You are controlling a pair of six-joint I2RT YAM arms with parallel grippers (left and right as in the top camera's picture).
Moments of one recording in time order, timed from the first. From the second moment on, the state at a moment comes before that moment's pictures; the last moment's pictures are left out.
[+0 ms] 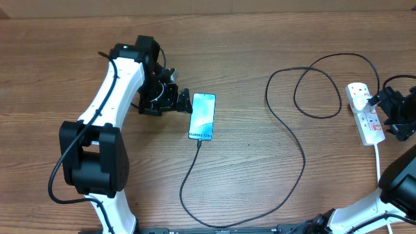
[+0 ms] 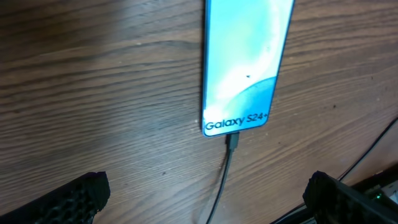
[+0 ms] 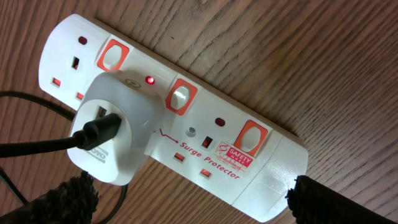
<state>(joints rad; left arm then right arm) -0.17 1.99 1.64 -1.28 0.36 -0.05 -0.65 1.89 1.43 -0.92 -0.15 0.31</state>
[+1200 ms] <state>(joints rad) -0.23 1.58 1.64 -1.22 0.32 -0.05 -0.65 1.89 1.43 -0.92 -0.15 0.30</state>
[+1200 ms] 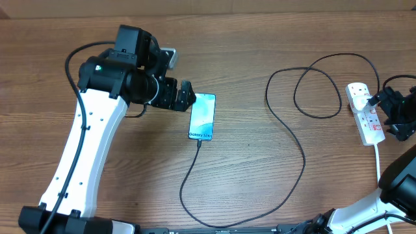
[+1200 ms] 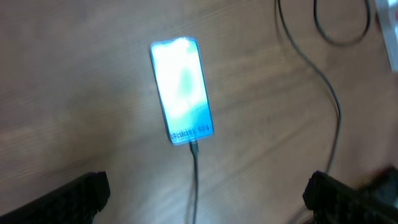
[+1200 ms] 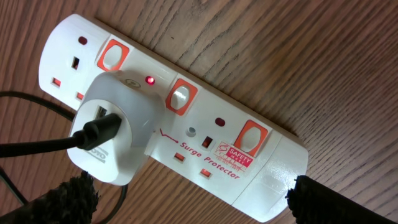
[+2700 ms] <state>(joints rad) -0.15 1.02 0.18 0.35 0.18 -0.17 -0.65 1.89 1.43 -0.92 -0.15 0.30</state>
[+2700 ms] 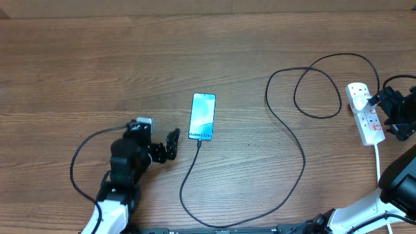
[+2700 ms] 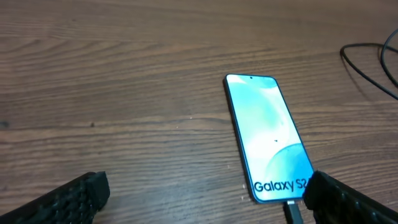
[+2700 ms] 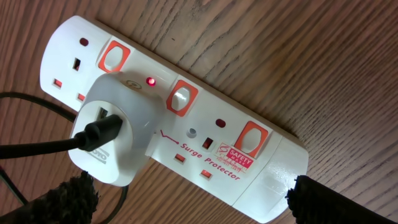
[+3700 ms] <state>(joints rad) -0.15 0.26 0.01 -0.07 0.04 -0.17 -0.65 1.89 1.43 -0.92 -0.15 0.30</state>
